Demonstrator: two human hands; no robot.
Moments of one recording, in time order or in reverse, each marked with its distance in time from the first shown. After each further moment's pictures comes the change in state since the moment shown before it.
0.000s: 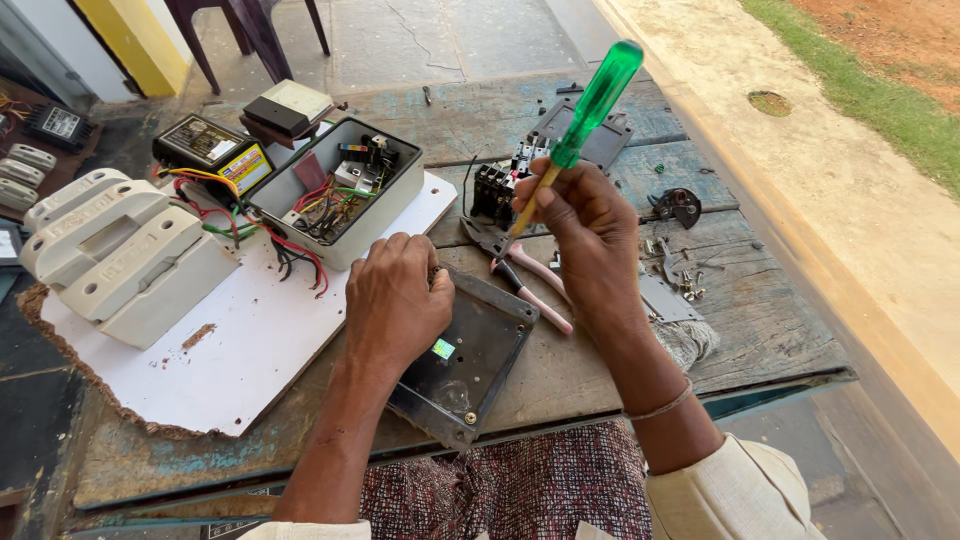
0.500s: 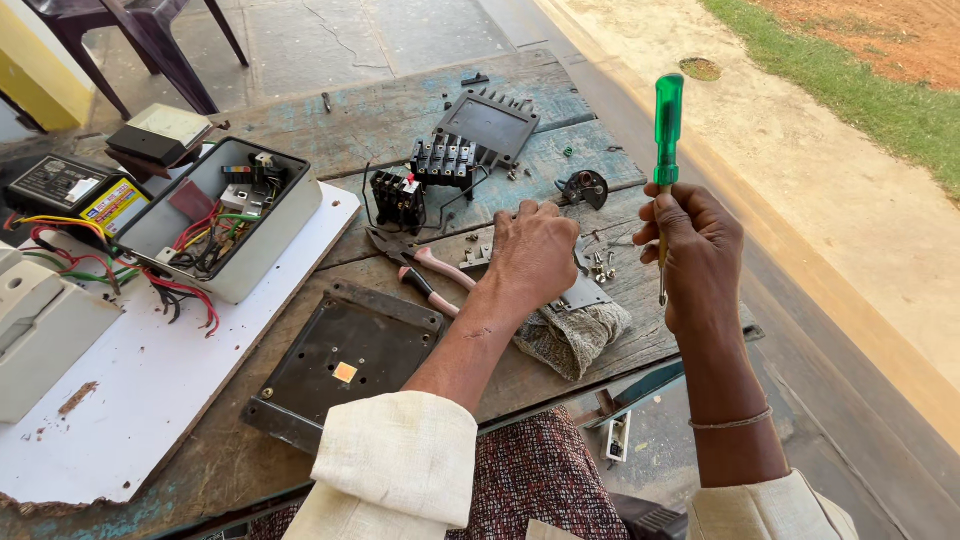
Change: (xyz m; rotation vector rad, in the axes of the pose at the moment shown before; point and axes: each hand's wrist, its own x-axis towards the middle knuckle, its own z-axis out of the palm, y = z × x) left_hand 0.072 0.179 0.126 -0.079 -0.378 0.367; right_hand -0.035 -0.029 -0.181 -0.338 0.487 0.243
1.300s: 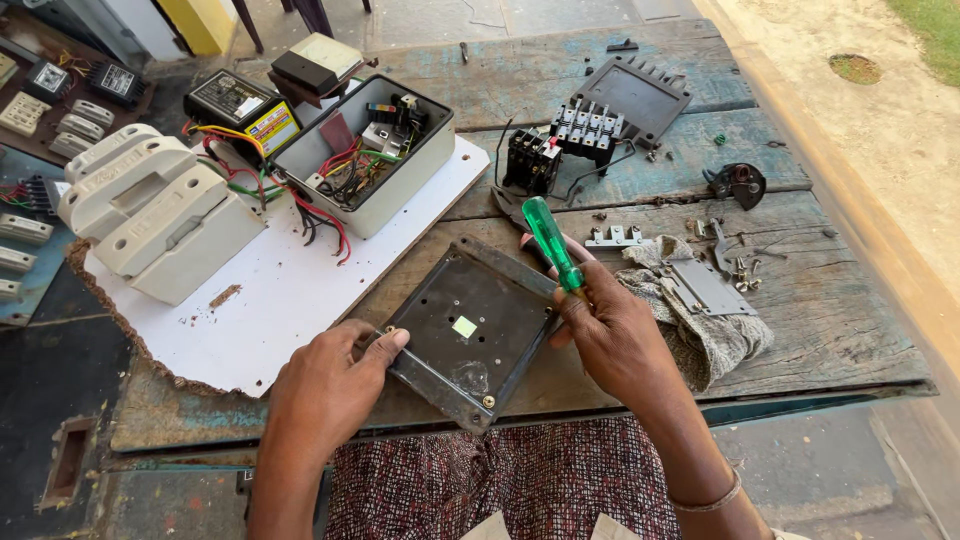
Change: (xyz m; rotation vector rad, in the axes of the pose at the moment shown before) left_hand -0.261 -0.101 -0.123 -0.204 -0.067 -1.206; right_hand -0.111 -0.013 0.136 -0.479 -0.636 0.183
